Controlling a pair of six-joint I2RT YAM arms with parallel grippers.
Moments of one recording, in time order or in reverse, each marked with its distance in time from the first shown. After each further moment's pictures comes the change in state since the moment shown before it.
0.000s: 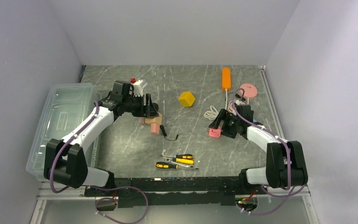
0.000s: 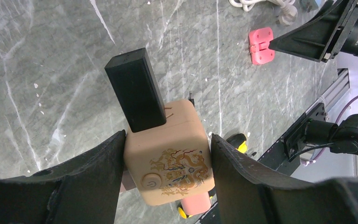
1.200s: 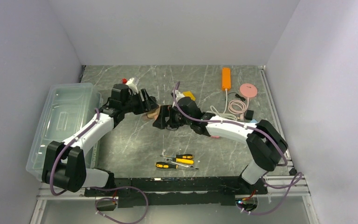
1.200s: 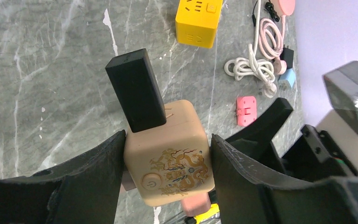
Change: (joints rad) left arm 0.000 -0.040 -0.145 0.331 -0.148 -0.299; right arm 0.756 0.259 0.428 0.246 0.167 0.110
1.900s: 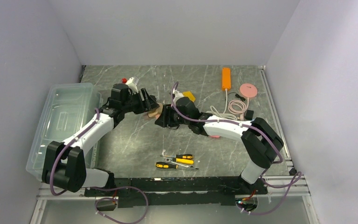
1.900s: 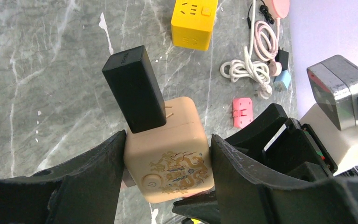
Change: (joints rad) left arm 0.000 0.000 0.000 0.017 0.011 -0.016; right arm 0.002 0.072 0.013 0.068 0.039 -0.030
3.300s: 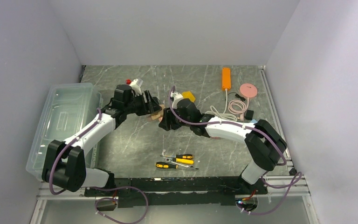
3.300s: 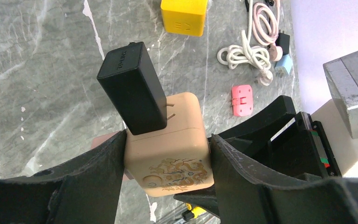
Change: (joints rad) left arm -0.038 0.008 -0.001 -0.011 0.006 0.028; right arm 0.013 -0.040 -0.024 -0.056 0.019 -0.187
